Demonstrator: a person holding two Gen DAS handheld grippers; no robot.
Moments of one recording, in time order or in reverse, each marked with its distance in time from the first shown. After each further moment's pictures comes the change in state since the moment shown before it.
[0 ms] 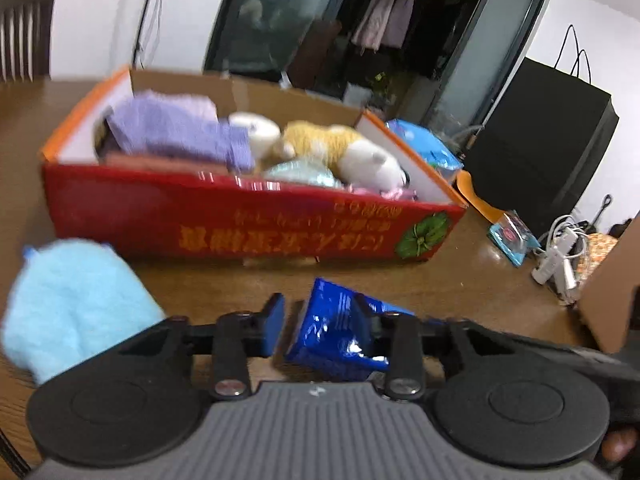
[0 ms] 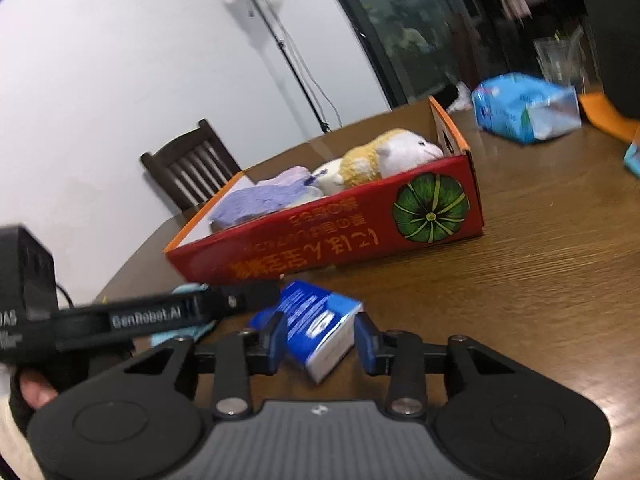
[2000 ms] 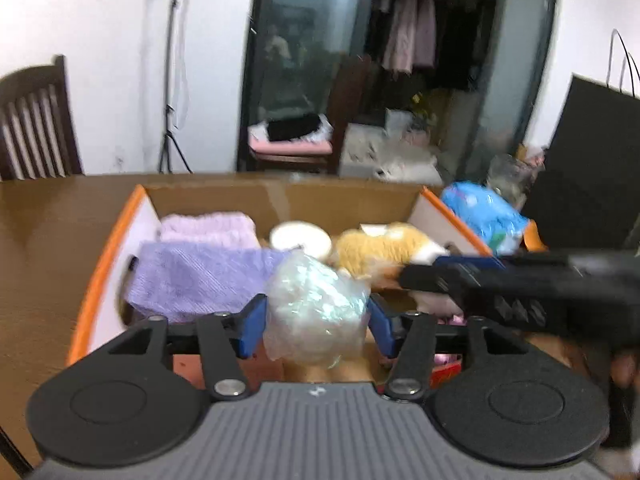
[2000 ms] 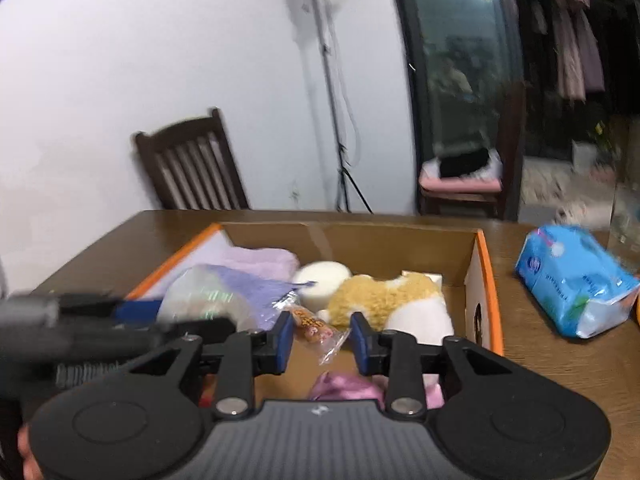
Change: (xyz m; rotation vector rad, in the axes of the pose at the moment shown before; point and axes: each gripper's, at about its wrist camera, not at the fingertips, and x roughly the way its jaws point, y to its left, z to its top) left arm 0.027 -0.006 0.095 0.128 -0.101 0.194; right arm 0.096 0.027 0.141 -0.304 0.026 -0.086
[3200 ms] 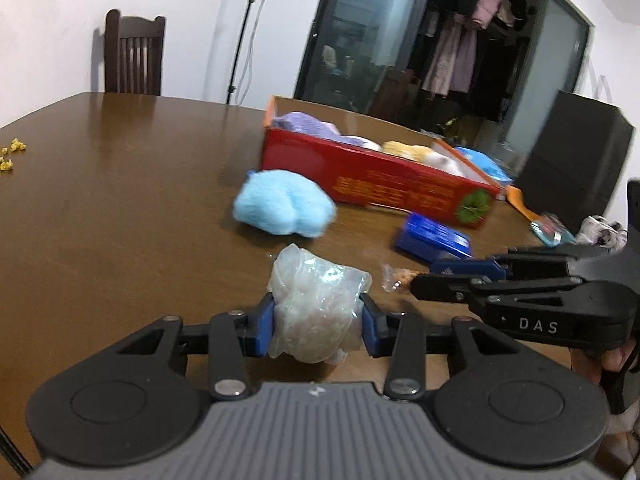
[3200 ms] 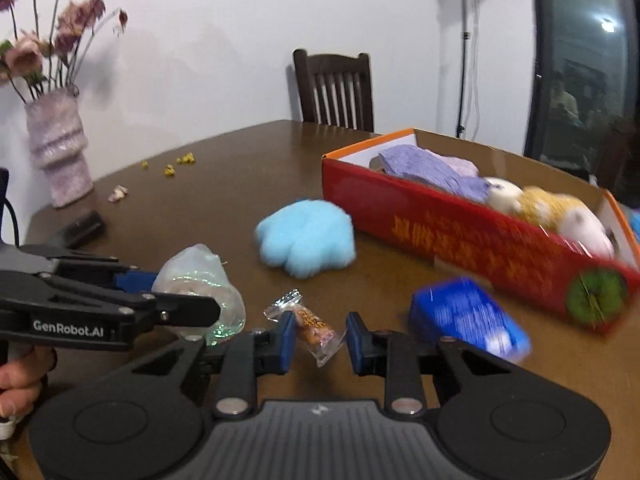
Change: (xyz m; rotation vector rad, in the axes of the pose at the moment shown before) left arm -0.204 0.024 -0.193 -0.163 -0.059 0.069; right arm -0.122 0.127 -0.164 -0.298 0.058 0.195
